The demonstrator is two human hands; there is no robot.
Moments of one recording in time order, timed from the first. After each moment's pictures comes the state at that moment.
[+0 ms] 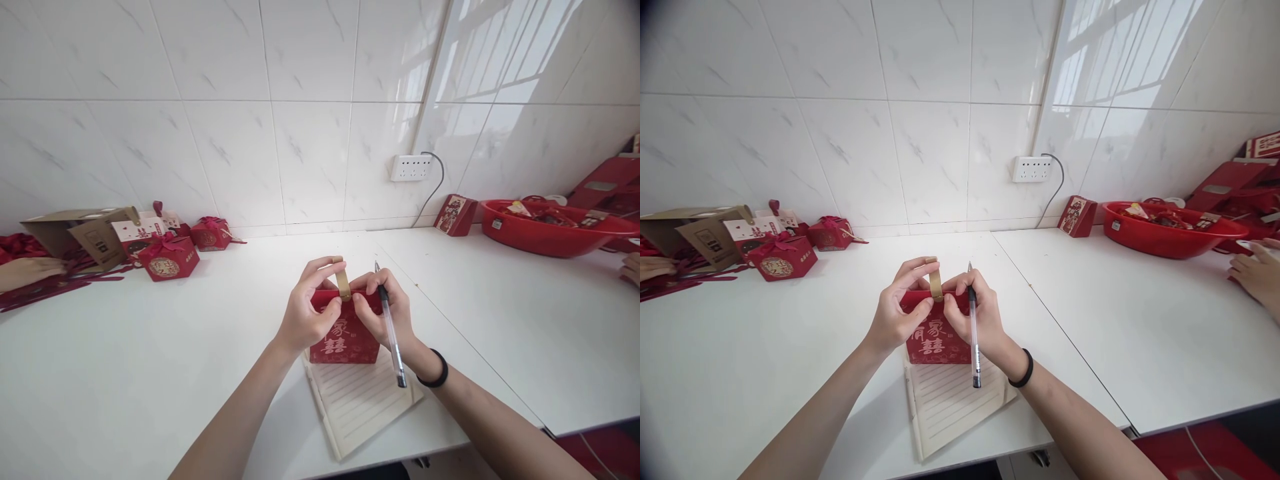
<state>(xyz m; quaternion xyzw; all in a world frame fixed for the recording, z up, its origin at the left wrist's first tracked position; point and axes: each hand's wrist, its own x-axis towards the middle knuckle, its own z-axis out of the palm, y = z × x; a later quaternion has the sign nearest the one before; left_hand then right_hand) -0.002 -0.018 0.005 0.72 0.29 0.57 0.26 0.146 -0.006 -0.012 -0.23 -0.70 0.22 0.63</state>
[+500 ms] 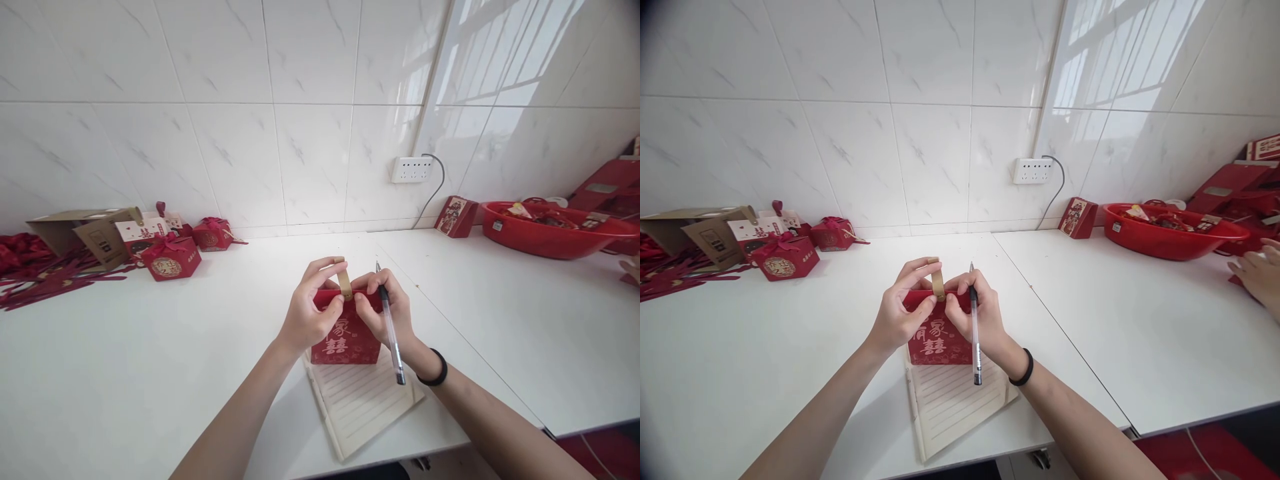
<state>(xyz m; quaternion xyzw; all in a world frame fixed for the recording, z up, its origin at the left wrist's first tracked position) -0.002 -0.017 0.003 0.72 0.29 0.57 0.26 0.145 -0.004 -0.012 -0.22 -0.70 0.22 0.64</state>
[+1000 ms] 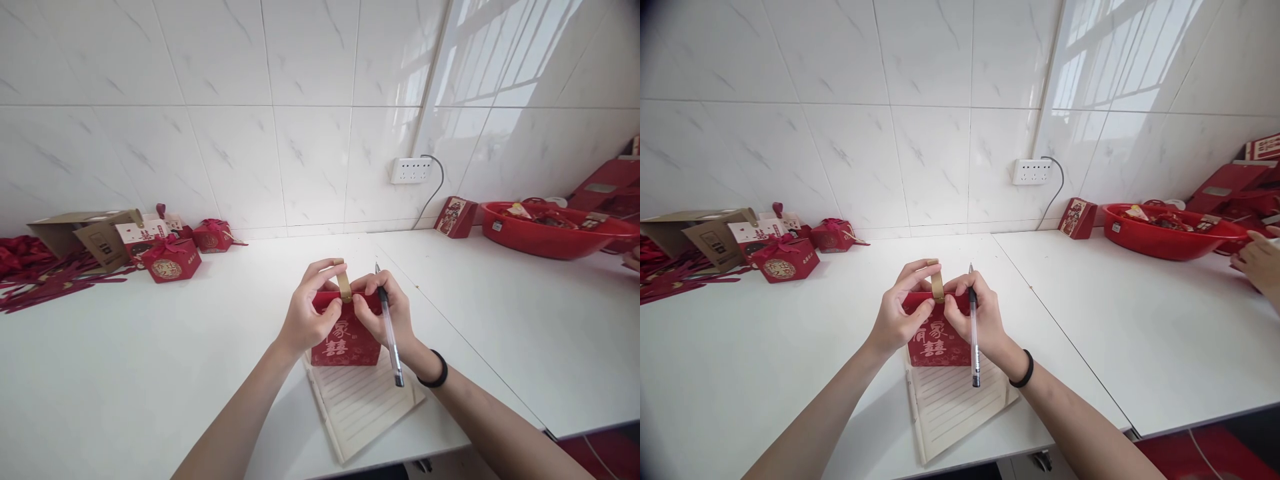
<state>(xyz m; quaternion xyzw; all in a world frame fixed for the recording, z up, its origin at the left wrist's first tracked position) -0.003 -0.017 0.003 0.73 0.29 0.57 0.26 0.146 -0.003 -0.014 -0.22 -0.70 0.22 0.64</state>
